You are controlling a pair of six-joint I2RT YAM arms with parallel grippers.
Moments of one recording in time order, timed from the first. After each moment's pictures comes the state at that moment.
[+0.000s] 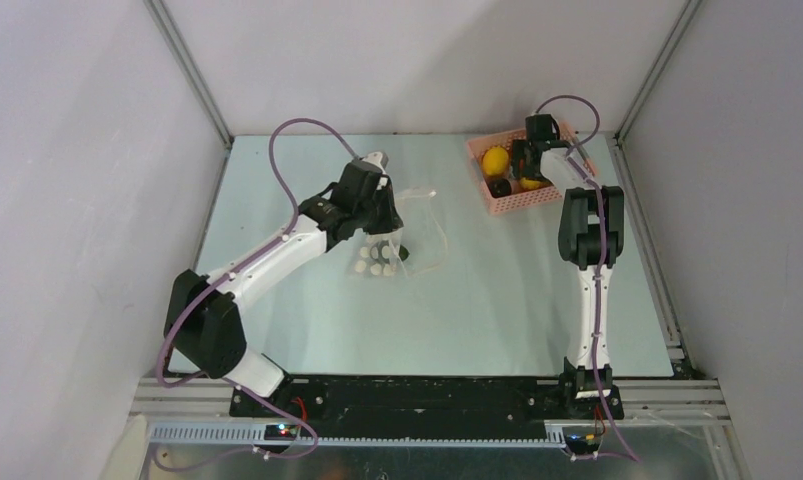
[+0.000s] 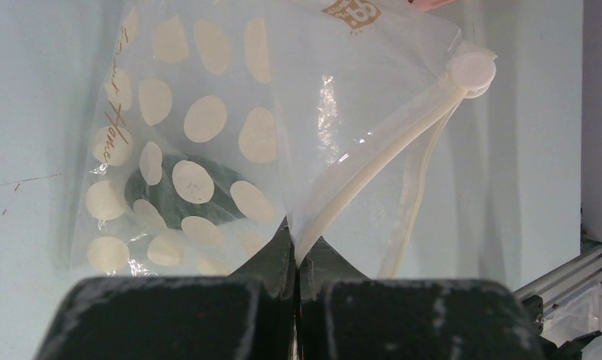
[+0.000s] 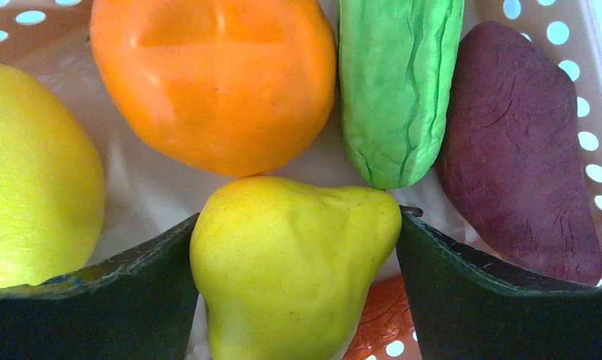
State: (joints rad) left arm -0.60 1.51 1.24 -0.44 0.01 -0.59; right arm 0.07 2.40 2.00 -0.50 0.28 0.16
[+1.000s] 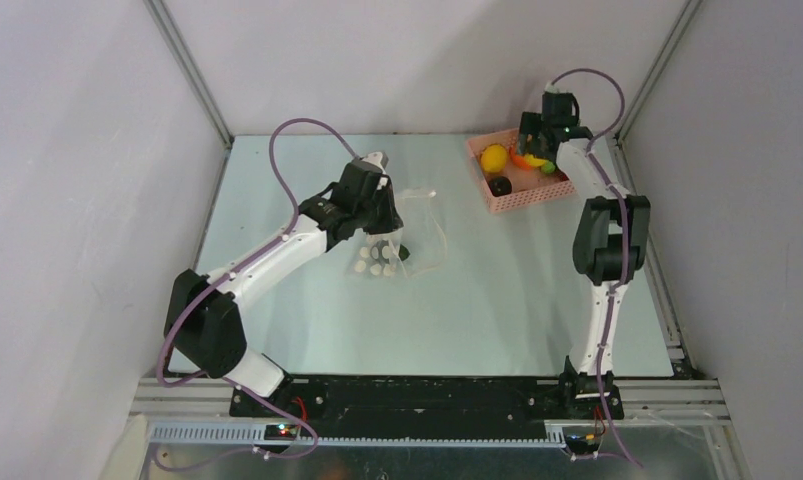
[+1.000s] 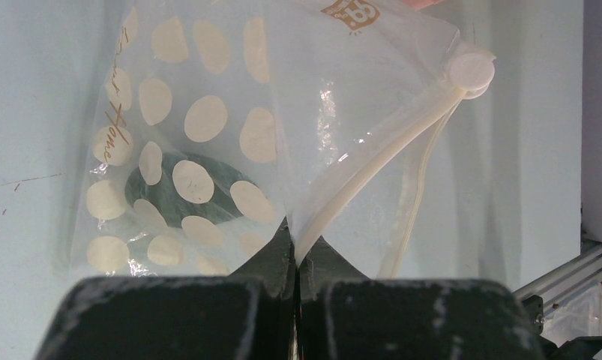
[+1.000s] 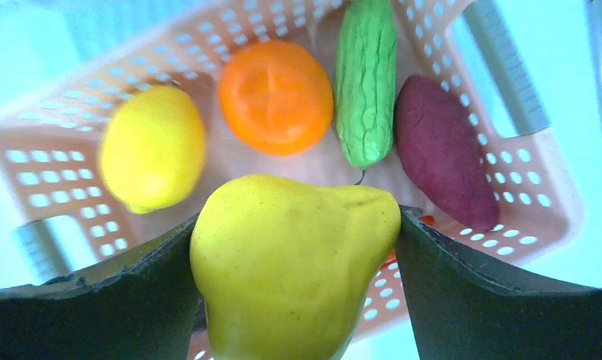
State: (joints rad) left arm -0.60 1.52 1.24 -0.44 0.01 -0.59; right arm 0.07 2.19 1.93 -0.47 0.19 0.16
